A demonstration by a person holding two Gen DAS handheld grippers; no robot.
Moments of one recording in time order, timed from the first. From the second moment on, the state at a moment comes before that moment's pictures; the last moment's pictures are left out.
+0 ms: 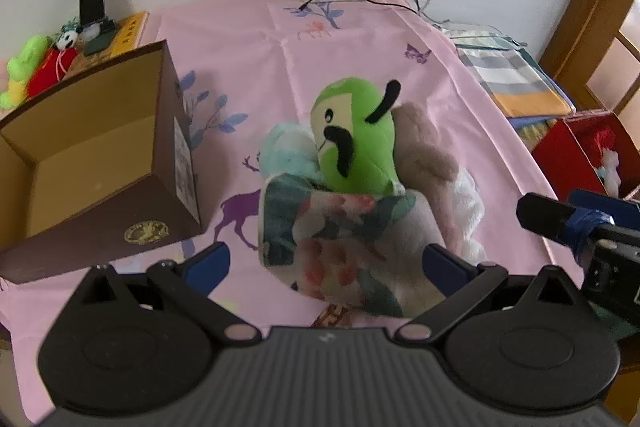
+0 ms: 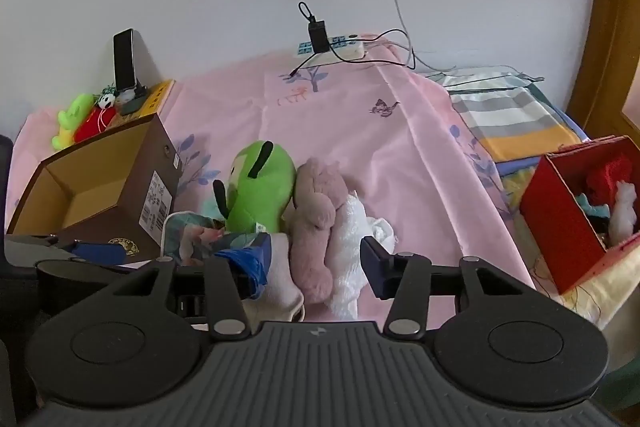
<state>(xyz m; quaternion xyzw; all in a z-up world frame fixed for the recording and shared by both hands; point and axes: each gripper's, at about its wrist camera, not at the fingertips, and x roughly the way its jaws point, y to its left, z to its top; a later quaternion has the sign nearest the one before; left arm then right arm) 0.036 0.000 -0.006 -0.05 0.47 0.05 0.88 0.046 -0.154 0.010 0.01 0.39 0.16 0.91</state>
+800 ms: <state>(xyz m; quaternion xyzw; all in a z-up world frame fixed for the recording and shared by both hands) 0.059 -0.020 -0.025 -0.08 0.49 0.11 0.86 0.090 -0.175 -0.004 0.00 0.42 0.23 0.88</state>
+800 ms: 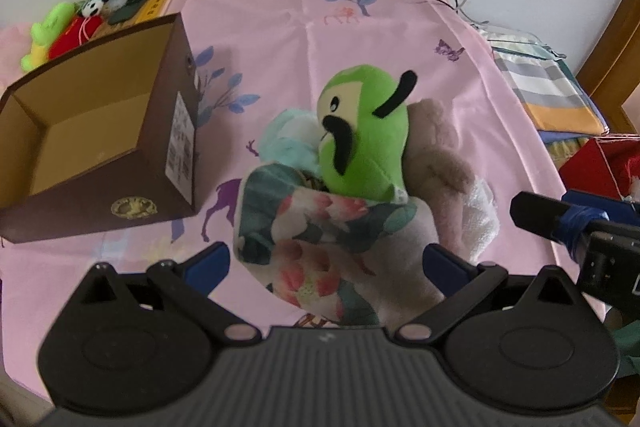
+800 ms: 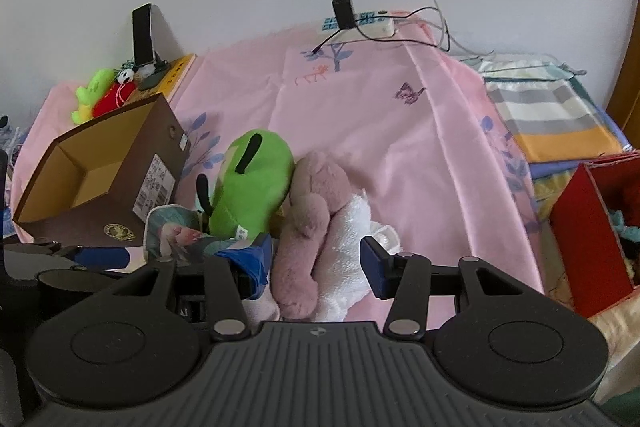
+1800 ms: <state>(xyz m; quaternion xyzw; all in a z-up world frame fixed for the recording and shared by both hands) 0.071 0.010 -0.033 -0.10 0.50 0.08 0.86 0.097 -0.160 -0.015 0.05 0.46 0.21 0.86</state>
